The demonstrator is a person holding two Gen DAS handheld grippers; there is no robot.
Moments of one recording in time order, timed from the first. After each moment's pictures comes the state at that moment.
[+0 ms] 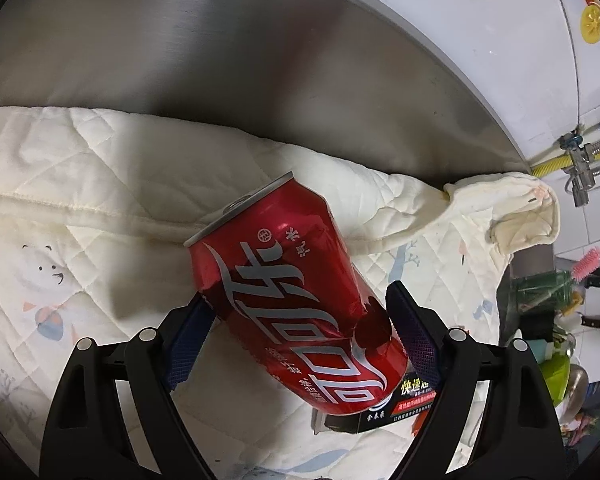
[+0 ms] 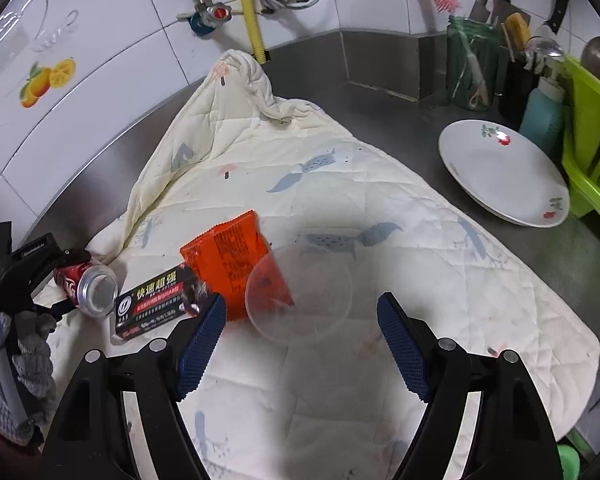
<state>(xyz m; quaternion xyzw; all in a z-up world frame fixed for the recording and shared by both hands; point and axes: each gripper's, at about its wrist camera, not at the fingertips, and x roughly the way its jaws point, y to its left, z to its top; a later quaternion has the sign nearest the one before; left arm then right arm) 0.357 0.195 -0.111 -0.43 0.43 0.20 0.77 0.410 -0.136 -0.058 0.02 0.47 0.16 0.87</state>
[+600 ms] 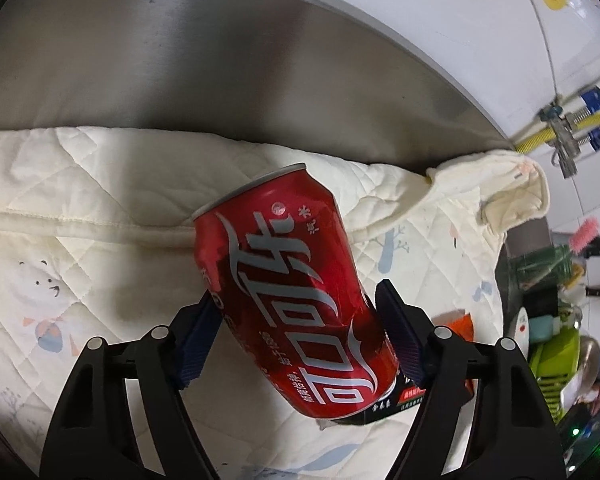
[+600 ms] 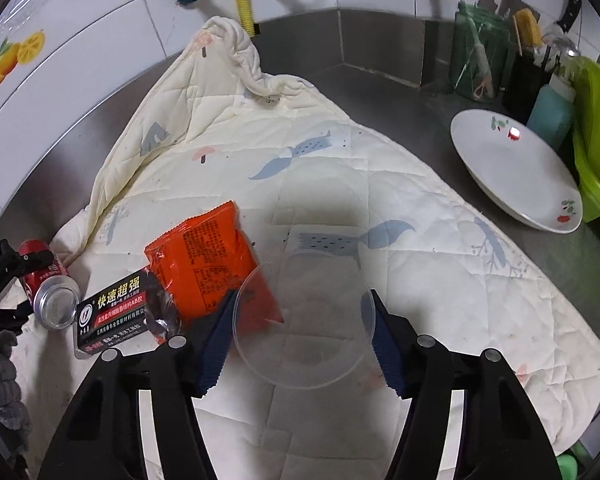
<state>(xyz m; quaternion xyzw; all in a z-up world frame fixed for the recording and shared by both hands) 0.353 0.185 -0.106 -0.39 0.43 0.17 0.80 0.426 -0.118 -0.086 -0.02 0.48 0.13 0.87</state>
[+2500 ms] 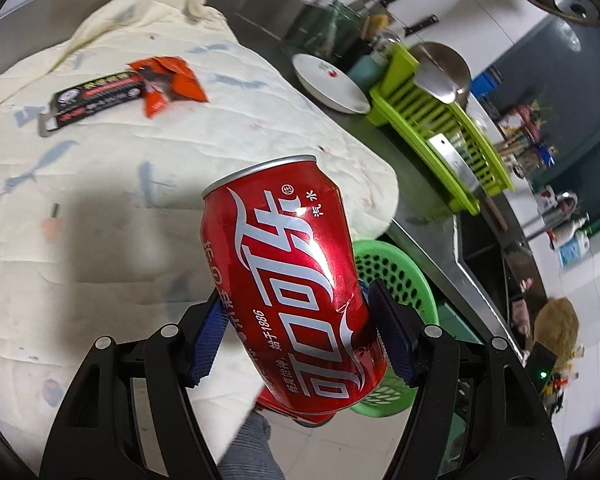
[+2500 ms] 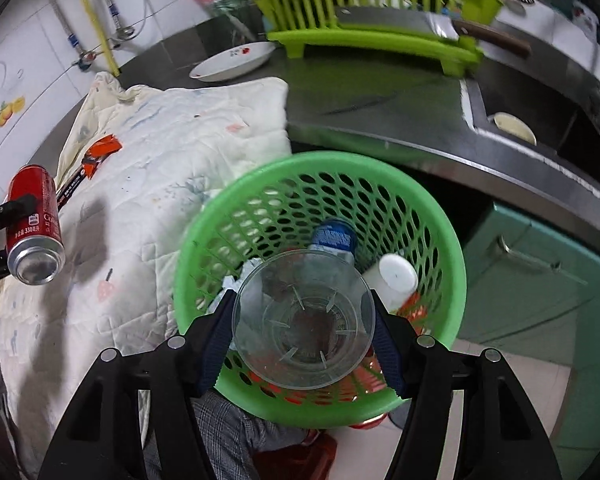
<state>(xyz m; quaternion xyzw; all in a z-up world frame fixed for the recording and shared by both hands) 0.203 -0.112 -0.055 -0.21 0.48 -0.17 0.83 0.092 -0.373 -0.078 0.11 0.49 -0.04 0.86</state>
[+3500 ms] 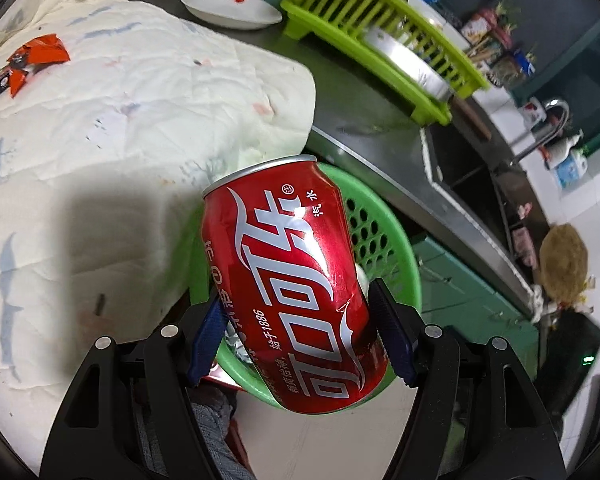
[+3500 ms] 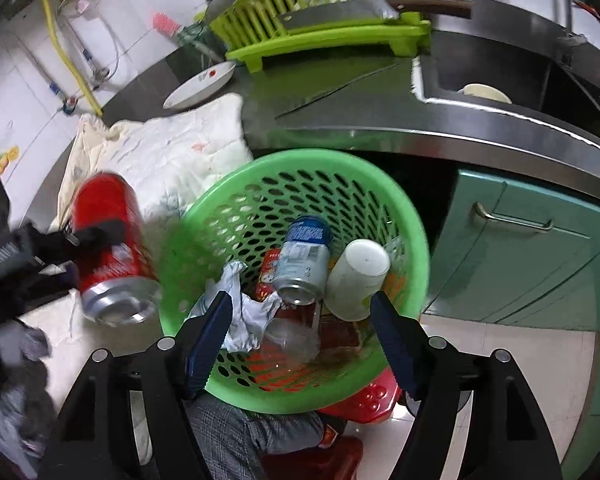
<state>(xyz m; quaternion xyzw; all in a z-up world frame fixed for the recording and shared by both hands) 0.188 -0.255 -0.095 -0.12 0.53 -0.24 0.80 0.058 -0.419 -0.078 0.18 0.46 -0.05 0.87</state>
